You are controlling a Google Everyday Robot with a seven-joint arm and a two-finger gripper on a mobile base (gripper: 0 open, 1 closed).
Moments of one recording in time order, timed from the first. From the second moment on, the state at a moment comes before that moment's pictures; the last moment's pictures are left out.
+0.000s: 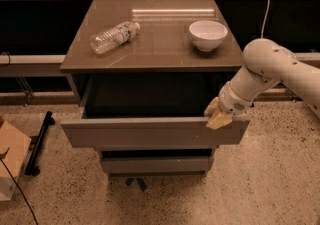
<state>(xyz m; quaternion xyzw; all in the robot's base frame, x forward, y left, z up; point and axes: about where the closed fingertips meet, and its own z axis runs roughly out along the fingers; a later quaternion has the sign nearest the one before) 0.560 -0.180 0.674 -0.65 0.73 0.18 0.12</state>
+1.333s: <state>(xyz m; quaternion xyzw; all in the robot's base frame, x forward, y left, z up) 0.543 -0.185 0.676 -0.65 0.73 0.18 0.11</state>
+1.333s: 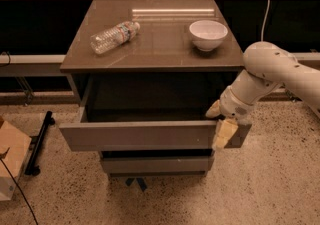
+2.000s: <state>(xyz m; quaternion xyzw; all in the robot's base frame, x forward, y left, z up) 0.495 -0.212 0.670 -0.63 0.75 0.19 0.08</state>
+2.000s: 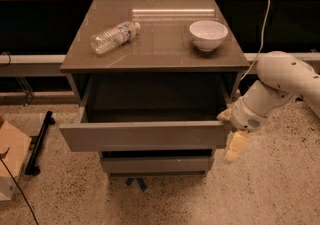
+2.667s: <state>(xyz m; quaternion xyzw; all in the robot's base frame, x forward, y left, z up) 0.484 -0.216 0.664 -0.63 0.75 0.20 0.07</state>
